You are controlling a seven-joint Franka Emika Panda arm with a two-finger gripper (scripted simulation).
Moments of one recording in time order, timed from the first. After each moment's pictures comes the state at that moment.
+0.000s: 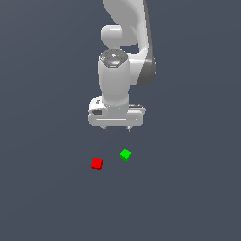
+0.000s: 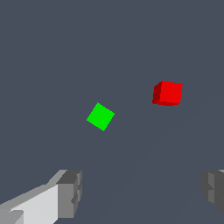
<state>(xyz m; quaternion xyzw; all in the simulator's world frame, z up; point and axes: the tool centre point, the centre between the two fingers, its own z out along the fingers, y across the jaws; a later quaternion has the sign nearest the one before) 0.013 -0.016 0.186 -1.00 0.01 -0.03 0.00</state>
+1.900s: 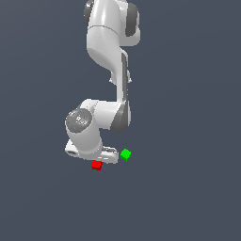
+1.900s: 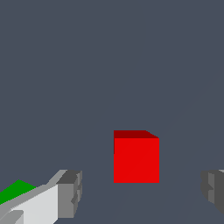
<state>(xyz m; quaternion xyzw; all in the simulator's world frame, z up) 0.101 -0.109 0.072 -1.00 0.08 0.00 0.00</state>
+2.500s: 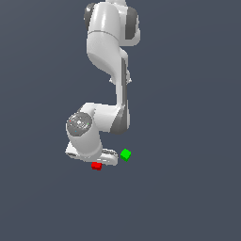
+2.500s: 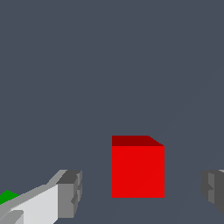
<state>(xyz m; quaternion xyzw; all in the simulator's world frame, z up) 0.103 -0.111 0.059 -1.00 0.08 0.00 0.00</state>
